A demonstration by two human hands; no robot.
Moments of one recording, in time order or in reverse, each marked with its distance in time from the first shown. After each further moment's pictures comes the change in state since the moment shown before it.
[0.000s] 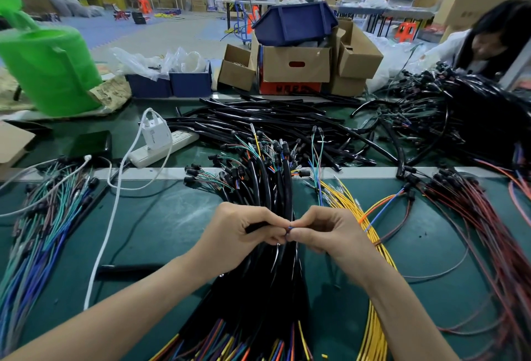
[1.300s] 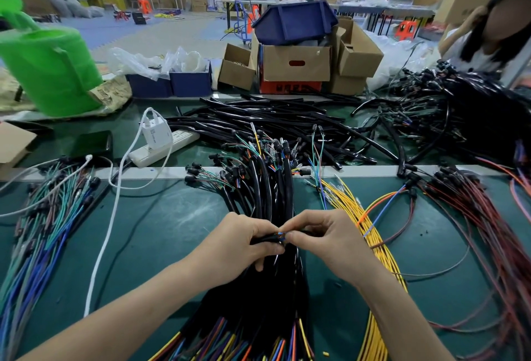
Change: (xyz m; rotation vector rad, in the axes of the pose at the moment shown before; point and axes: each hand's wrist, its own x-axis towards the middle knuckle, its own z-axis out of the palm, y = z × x) left_hand -0.008 0.006 -0.004 0.277 -0.224 -0.334; right_hand -0.003 -0.003 0.010 -0.282 0.023 -0.046
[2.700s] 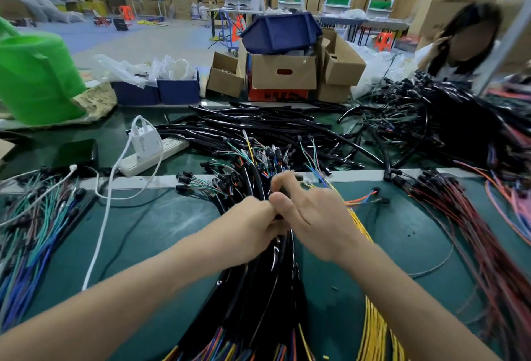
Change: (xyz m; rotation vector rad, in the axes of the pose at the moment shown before) left_hand 0.032 0.030 -0.012 0.421 -0.035 0.103; right_hand 0.028 -0.037 0.006 -0.957 0.138 -0.315
